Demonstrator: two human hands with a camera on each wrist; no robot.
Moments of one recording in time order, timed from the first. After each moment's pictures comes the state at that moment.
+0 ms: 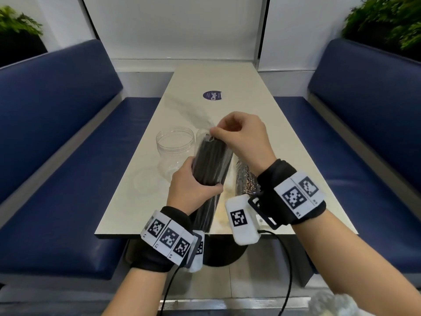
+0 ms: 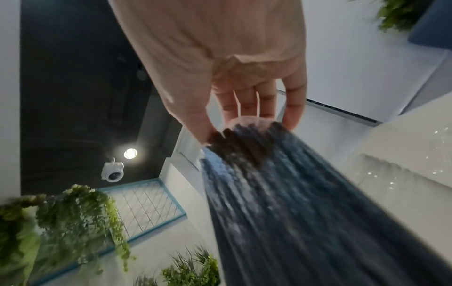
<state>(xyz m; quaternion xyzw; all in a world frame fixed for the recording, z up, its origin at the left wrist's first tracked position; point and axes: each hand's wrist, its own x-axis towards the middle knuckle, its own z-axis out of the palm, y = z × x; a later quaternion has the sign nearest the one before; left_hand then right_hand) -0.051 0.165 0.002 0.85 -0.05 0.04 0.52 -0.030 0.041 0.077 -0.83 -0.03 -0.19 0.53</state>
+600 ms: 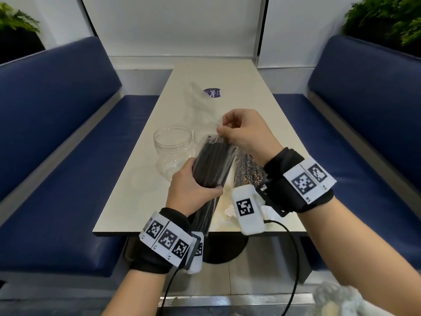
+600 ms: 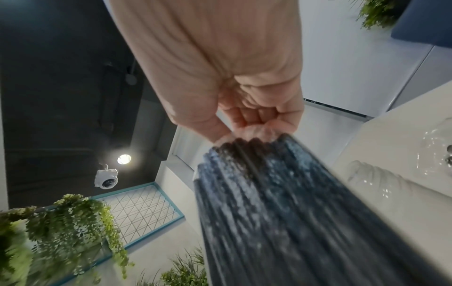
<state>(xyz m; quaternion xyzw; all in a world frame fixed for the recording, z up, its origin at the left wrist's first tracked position) -0.056 0.161 -0.001 0.86 -0.06 0.04 0.50 -0.017 0.027 0.075 -0.82 -0.04 -0.09 0.57</state>
